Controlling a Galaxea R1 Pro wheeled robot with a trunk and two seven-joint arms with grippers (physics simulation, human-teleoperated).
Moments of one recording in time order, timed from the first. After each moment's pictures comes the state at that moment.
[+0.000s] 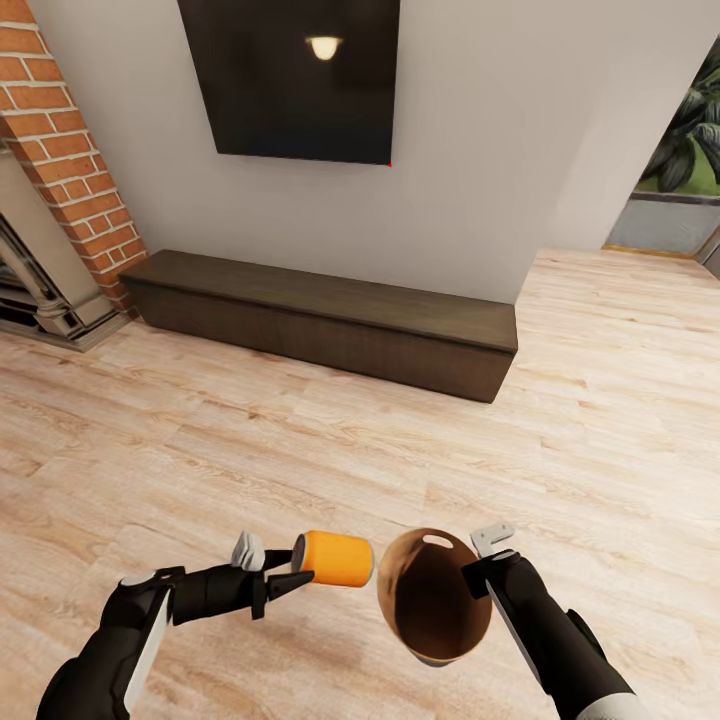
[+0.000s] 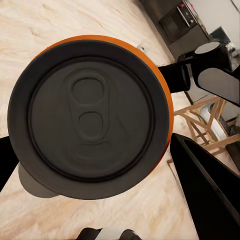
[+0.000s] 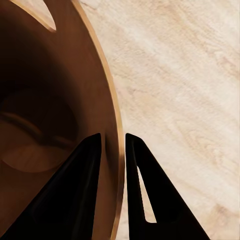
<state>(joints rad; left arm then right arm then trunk) -0.31 0.06 0.11 -1.29 0.01 0.51 -1.30 -0.44 -0.06 0.19 -1.06 0.16 0.81 0.00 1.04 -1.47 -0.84</state>
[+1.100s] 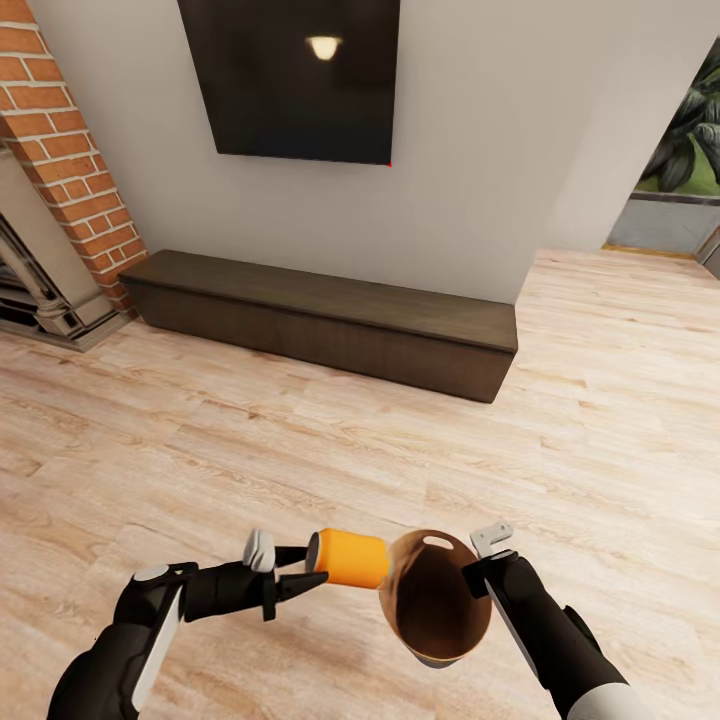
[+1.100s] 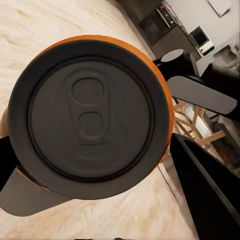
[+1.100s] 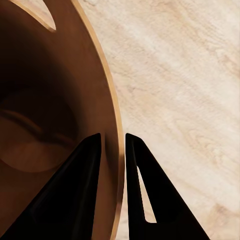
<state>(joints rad) -0.31 0.06 0.03 -1.33 0.06 0.52 -1.30 -0.47 -0.06 0.19 -1.00 0.17 0.78 0.00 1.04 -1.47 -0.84</state>
